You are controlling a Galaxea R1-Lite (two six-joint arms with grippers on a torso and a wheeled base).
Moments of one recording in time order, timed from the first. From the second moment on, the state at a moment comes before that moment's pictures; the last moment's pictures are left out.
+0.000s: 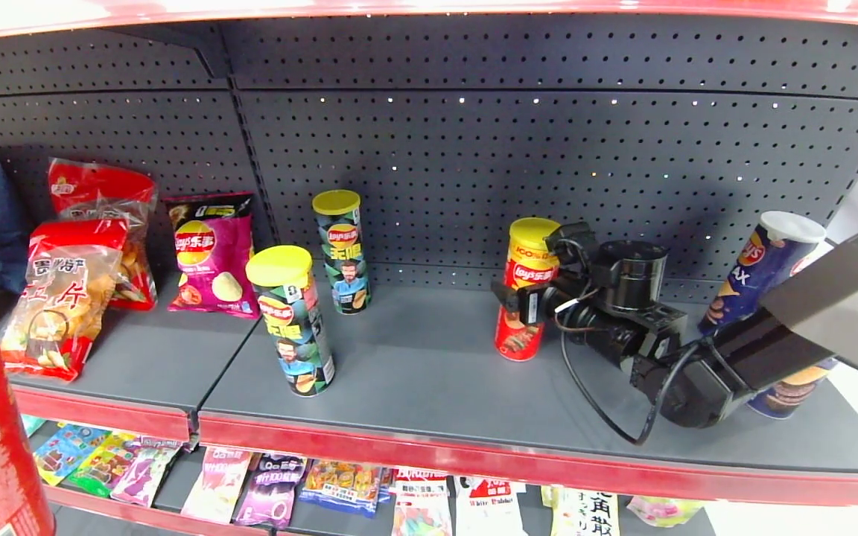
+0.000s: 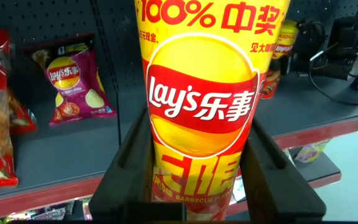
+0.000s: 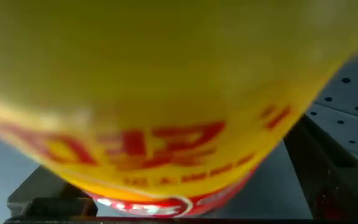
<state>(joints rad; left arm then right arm) 0.09 0.61 -0.64 0.06 -0.46 0.02 0.46 2.12 -0.91 -1.03 -0.13 -0.01</state>
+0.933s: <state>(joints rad) 0.09 0.61 -0.65 0.06 -0.47 0.02 0.56 2.06 -0.83 -1.03 -0.21 -0.03</state>
